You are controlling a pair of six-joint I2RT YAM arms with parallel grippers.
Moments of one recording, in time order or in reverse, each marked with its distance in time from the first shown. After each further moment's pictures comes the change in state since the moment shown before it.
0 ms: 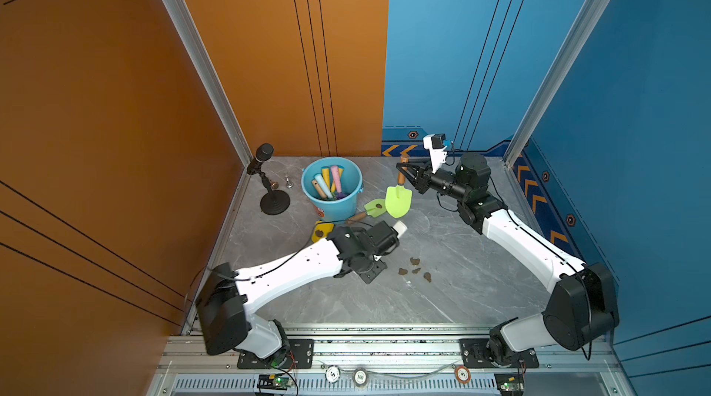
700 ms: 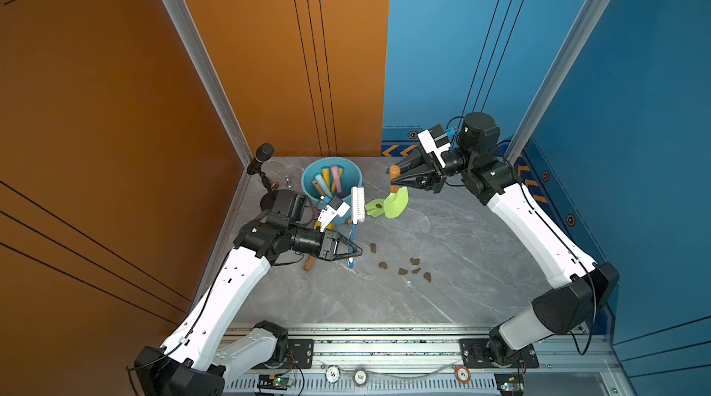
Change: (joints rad) left arm 0.557 -0.296 -0.111 0.058 1.242 -0.122; right arm 0.056 0.077 0.520 -0.541 -0.810 -0.549
